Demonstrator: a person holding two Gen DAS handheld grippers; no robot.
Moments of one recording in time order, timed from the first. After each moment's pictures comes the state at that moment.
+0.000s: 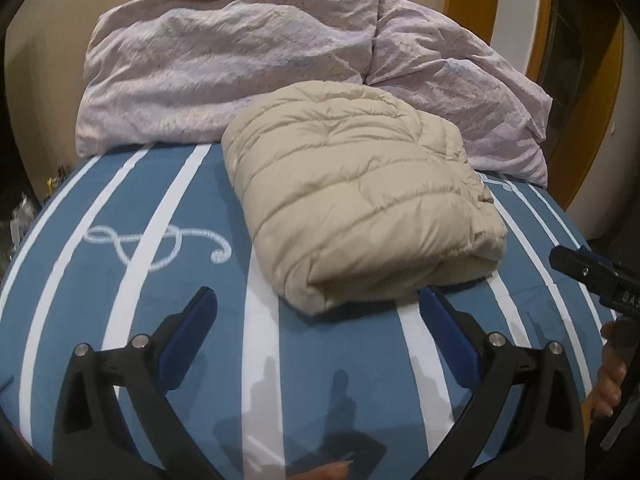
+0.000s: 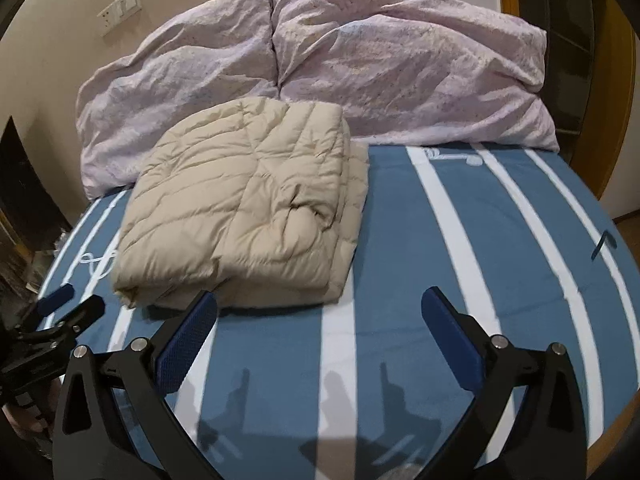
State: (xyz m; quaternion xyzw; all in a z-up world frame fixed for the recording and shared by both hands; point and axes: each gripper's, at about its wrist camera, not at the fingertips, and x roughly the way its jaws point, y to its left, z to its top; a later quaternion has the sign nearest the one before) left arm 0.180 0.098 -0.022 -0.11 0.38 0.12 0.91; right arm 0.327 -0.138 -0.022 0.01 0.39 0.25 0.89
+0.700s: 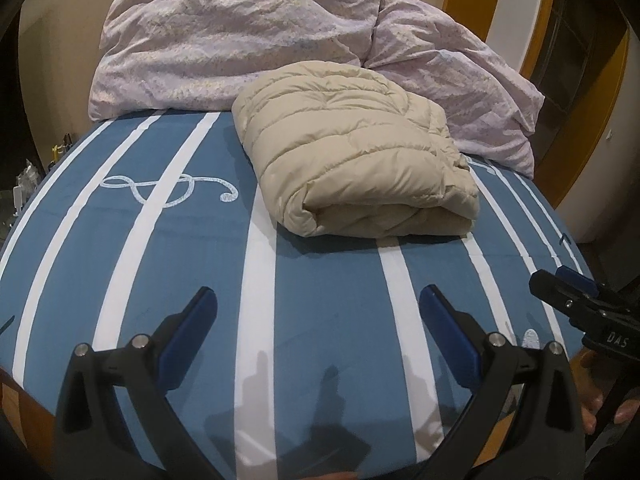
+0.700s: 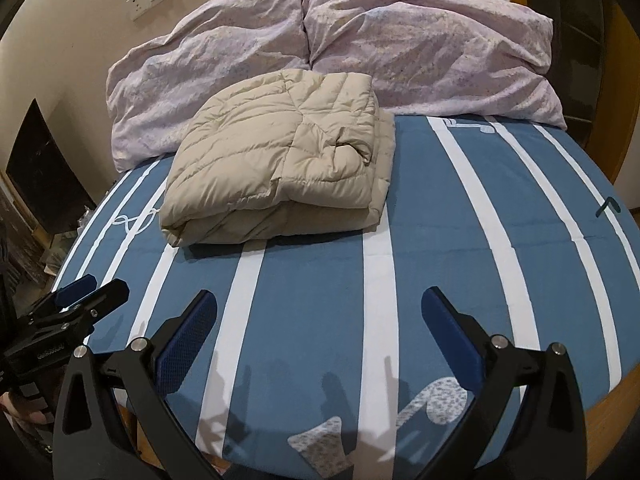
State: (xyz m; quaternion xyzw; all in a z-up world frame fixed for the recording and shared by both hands) left arm 0.126 0.080 -0.015 -0.15 0.40 0.11 0.90; right arm 0.262 -0.141 -0.025 0.01 0.41 0.27 0.87
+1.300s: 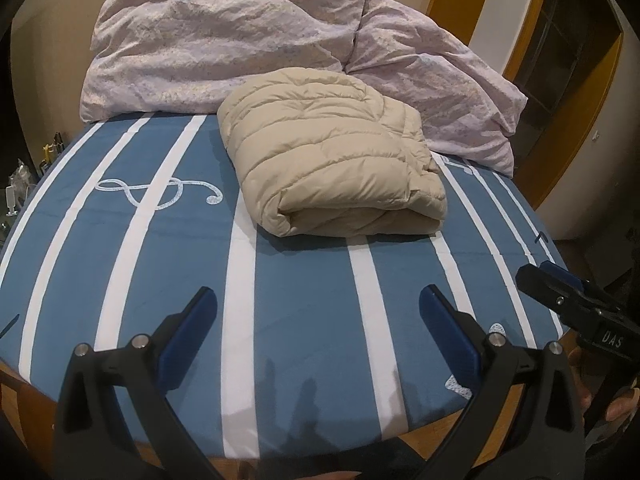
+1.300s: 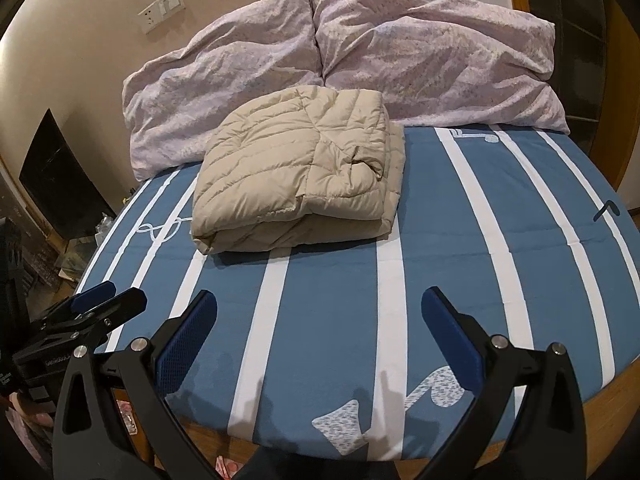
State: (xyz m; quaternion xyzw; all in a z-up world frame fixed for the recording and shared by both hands) left arm 0.118 0.068 0.014 -0.16 0.41 0.08 0.90; right arm 0.251 -0.147 0.004 0.02 0.40 0.30 0.87
